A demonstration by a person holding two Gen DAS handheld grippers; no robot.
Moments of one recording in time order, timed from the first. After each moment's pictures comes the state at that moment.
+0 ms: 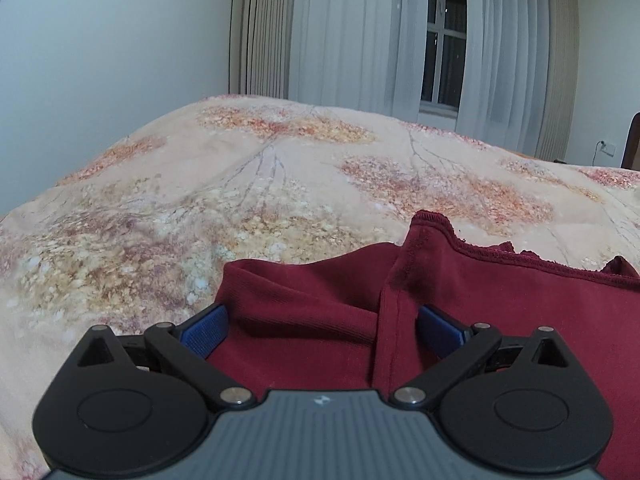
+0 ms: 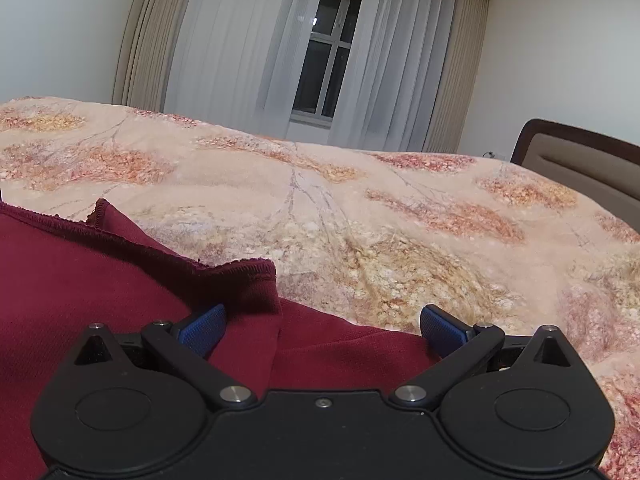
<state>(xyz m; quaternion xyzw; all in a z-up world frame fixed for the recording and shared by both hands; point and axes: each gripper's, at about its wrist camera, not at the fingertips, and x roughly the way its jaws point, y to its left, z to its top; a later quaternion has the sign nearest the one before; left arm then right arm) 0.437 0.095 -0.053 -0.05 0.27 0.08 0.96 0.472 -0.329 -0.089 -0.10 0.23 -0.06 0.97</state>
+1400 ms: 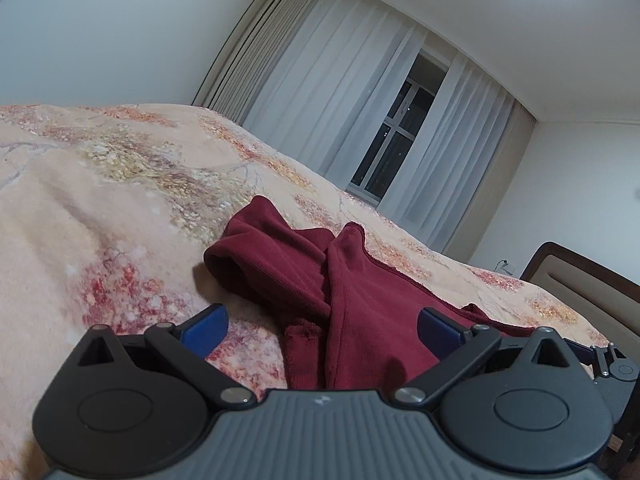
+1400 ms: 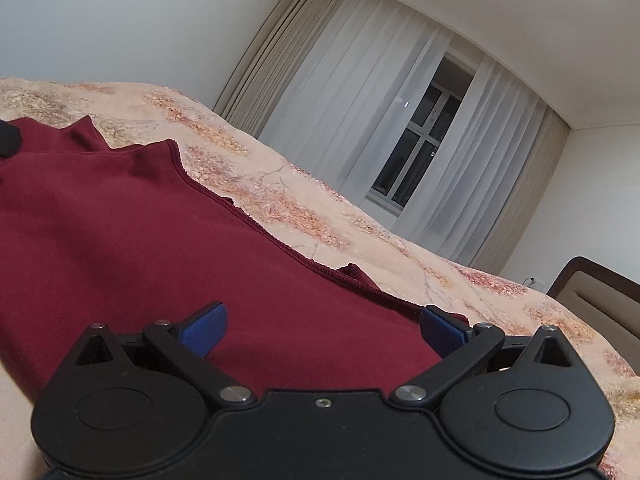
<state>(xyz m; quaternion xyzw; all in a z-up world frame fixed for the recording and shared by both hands) 0.287 0.137 -0.068 -0.24 0.15 -0.04 0.96 0.339 -0.161 -0.075 -0.25 0.13 0.04 0.96</state>
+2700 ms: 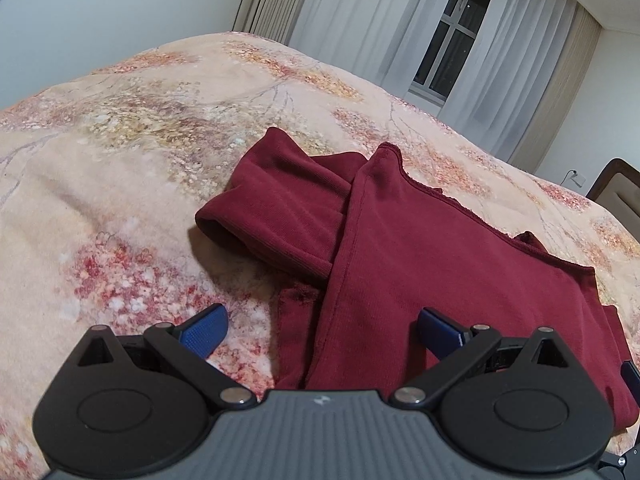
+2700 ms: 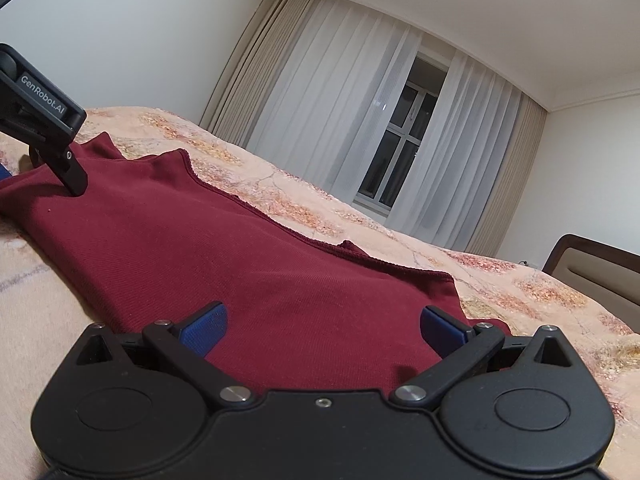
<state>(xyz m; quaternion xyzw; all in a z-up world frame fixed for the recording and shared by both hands) 0.326 0.109 -0.035 -0.19 0.33 0.03 0.92 0.283 -0.168 -0.094 -0.21 0.11 0.02 0.97</state>
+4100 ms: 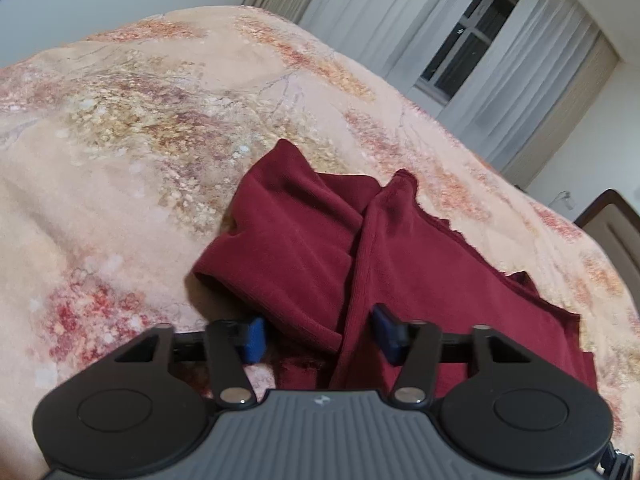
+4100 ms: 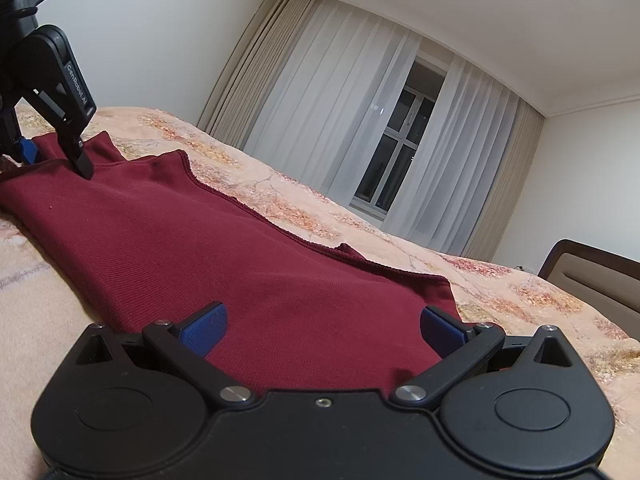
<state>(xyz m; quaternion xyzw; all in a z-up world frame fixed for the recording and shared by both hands) 0.364 0.141 -0.027 -0.25 0.36 0.02 0.90 0.281 -0.165 -0.097 -0.21 0.11 0.02 0.97</state>
